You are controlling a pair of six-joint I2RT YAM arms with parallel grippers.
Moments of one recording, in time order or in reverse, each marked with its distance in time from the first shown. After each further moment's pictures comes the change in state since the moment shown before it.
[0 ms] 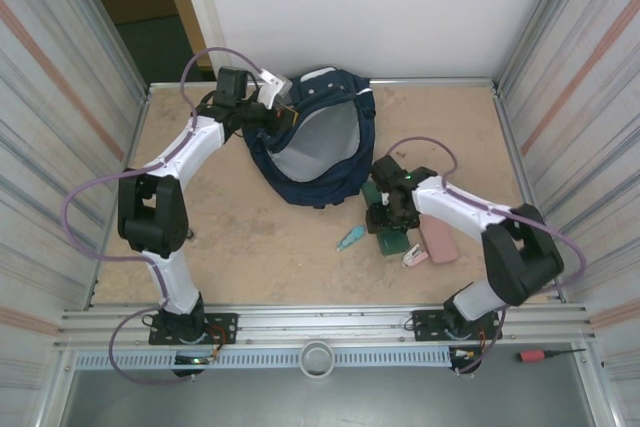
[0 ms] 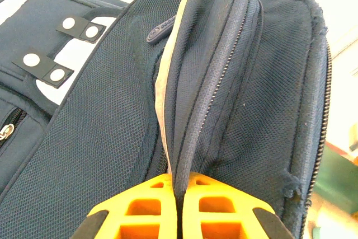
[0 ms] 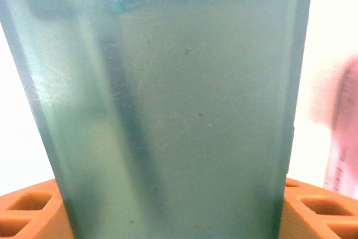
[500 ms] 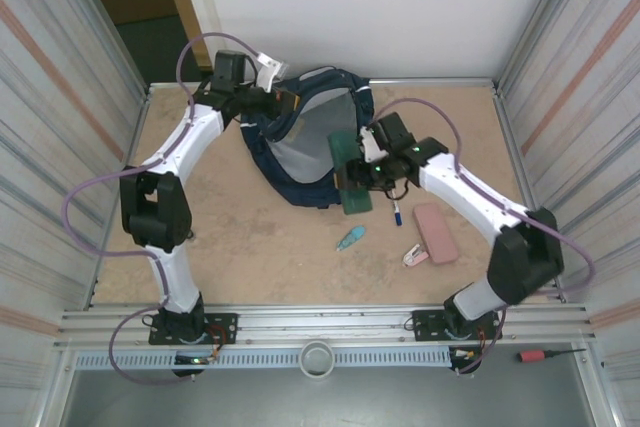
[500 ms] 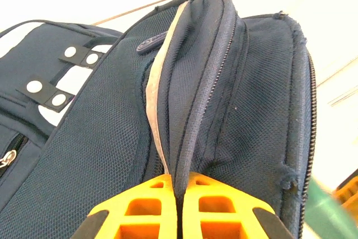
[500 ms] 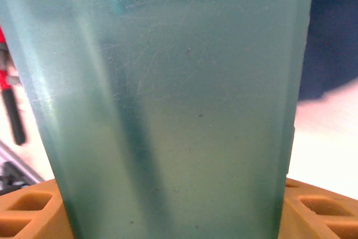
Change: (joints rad) left arm 0.009 0.053 0.185 -0.070 0.040 -0.107; right arm -0.011 0.098 0.322 0.146 -0.382 0.033
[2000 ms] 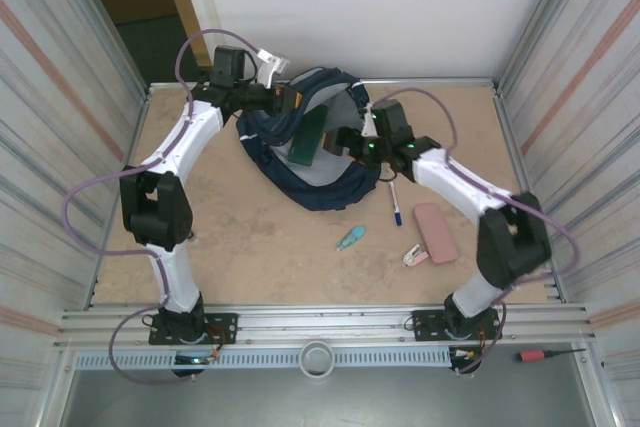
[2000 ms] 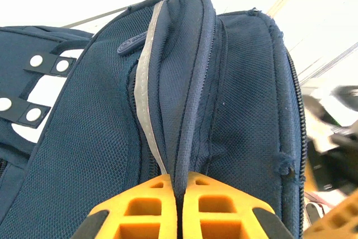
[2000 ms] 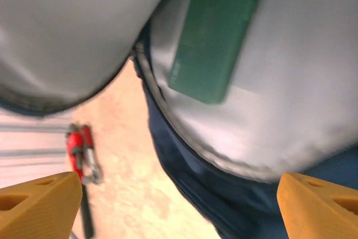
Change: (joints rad) left arm 0.003 0.009 0.039 -0.043 0.051 -0.021; right arm -0.070 -0.022 -0.088 0.381 0.028 0.261
